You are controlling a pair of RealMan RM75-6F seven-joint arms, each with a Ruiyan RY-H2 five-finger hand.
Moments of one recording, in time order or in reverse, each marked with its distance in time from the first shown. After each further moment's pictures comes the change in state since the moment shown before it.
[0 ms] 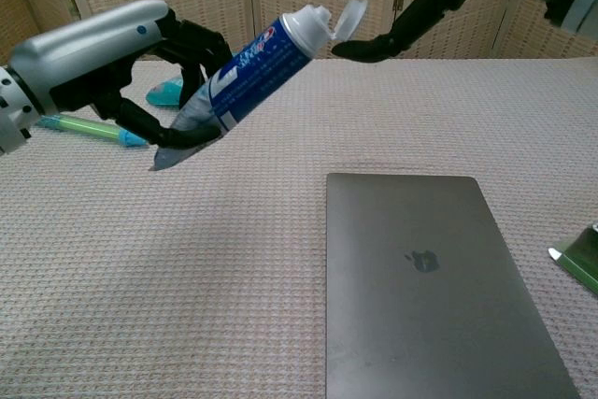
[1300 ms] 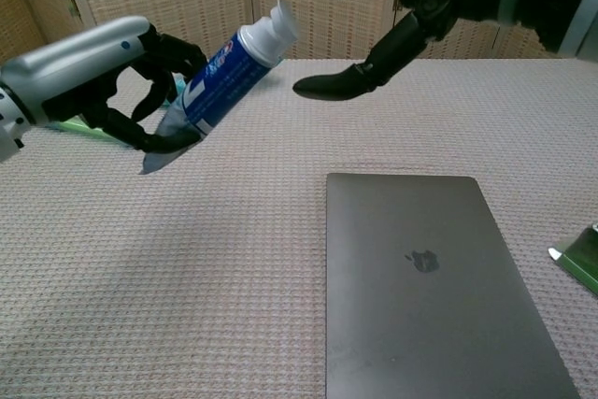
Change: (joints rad) left arm 0.023 -0.023 0.005 0.063 -0.031 0.027 0.003; right arm 0.066 0.063 -0.056 -0.072 0.042 -0.099 0.163
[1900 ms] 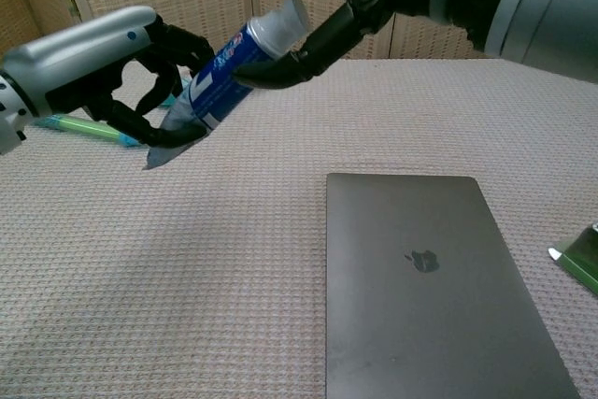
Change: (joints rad) left arm -0.006 0.014 -0.012 -0.059 -0.023 -0.016 0.060; right arm 0.064 -0.102 0.034 0.048 0.044 -0.007 0.013
